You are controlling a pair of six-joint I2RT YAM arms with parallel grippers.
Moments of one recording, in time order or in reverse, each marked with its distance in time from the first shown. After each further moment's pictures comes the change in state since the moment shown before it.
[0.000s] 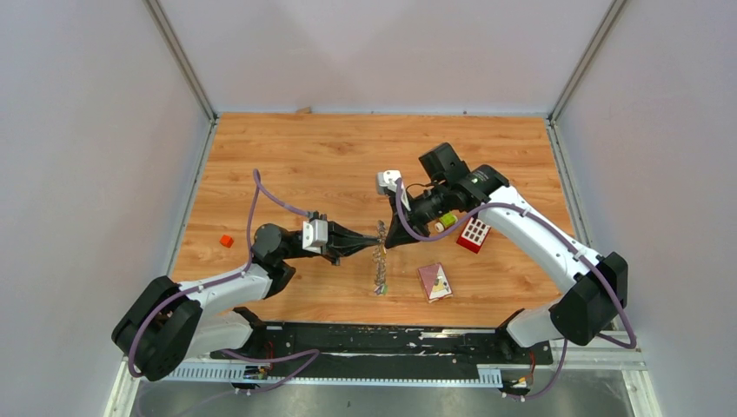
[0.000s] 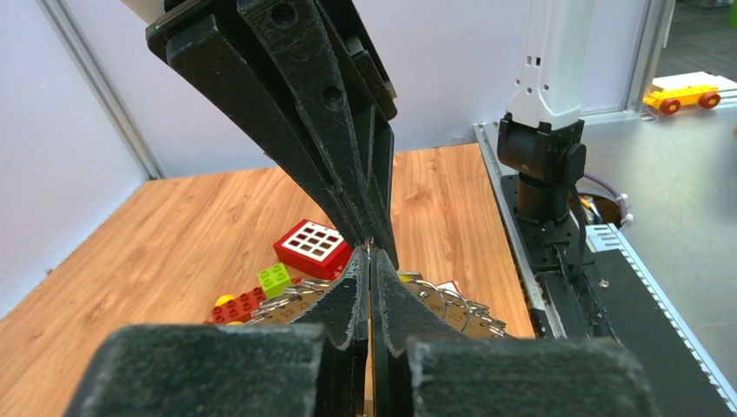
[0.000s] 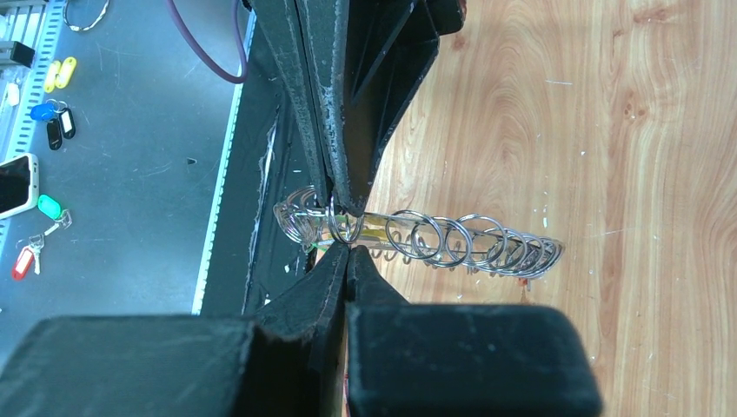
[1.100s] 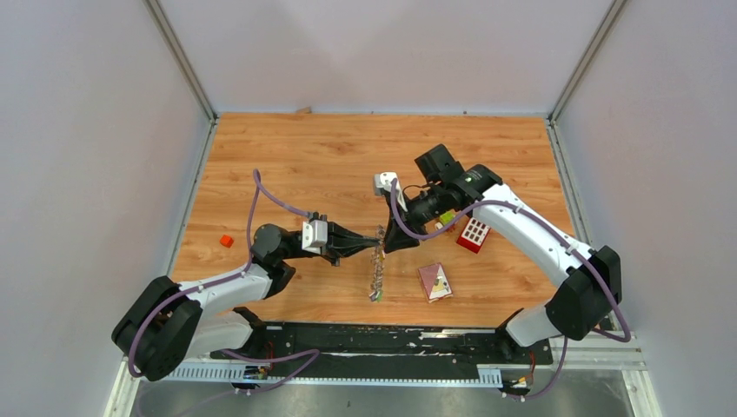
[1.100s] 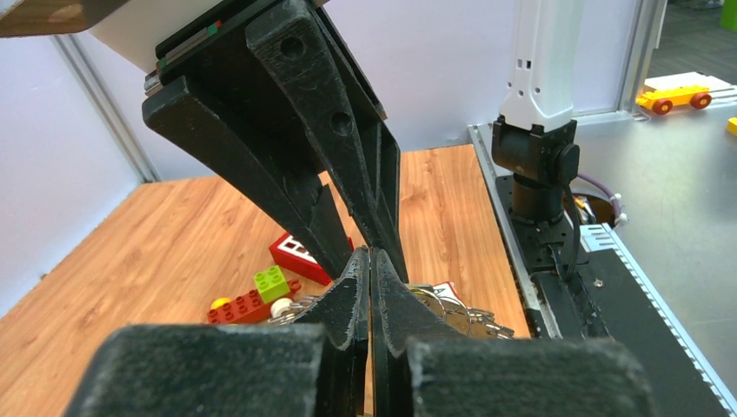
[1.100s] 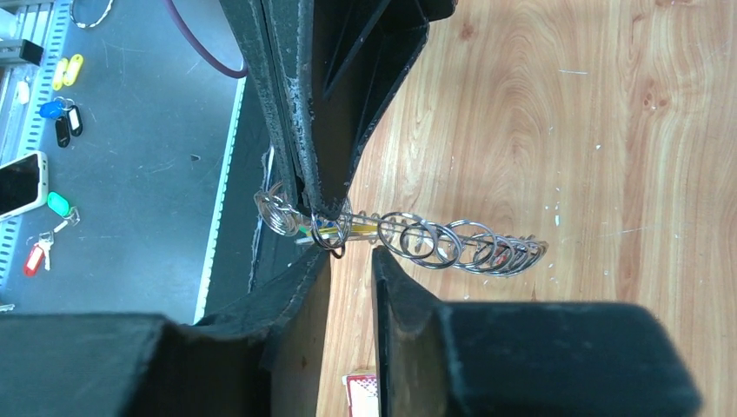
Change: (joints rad) left arm 0.000 0.000 -0.001 0.007 0.013 -0.010; right arm 0.008 0.035 -0.008 0.000 -0.009 0.000
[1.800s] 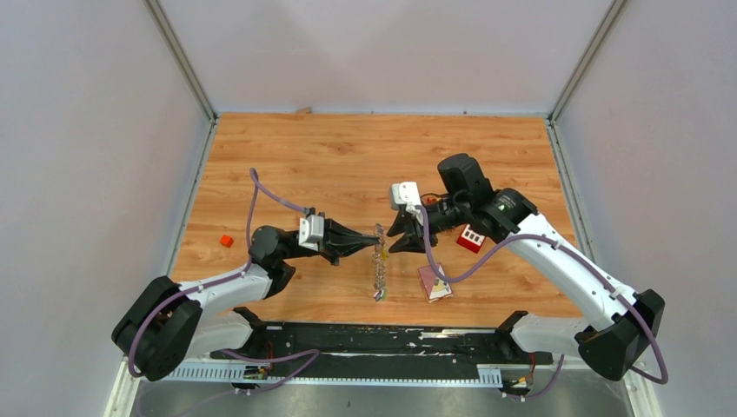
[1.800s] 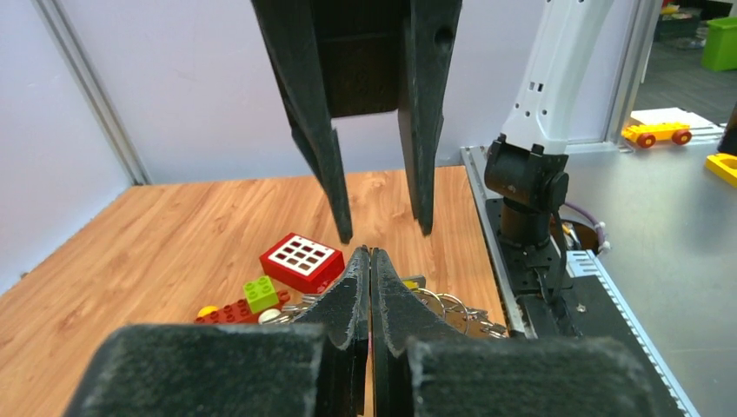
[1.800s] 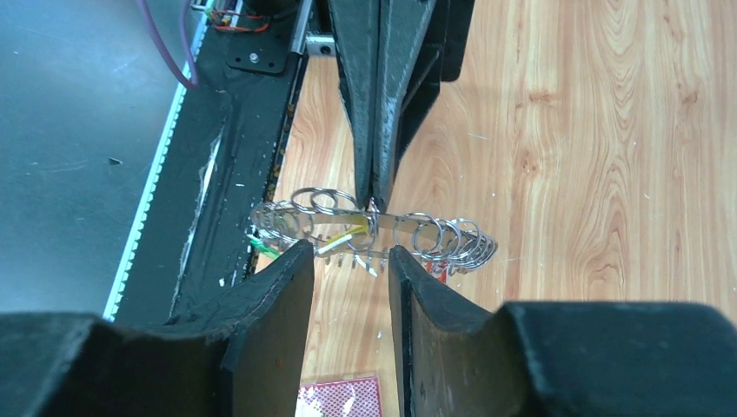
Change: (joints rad) left arm 0.000 0.000 0.000 0.052 -0.025 -0.096; right arm 0.037 -0.261 -0.111 0.174 0.088 -0.036
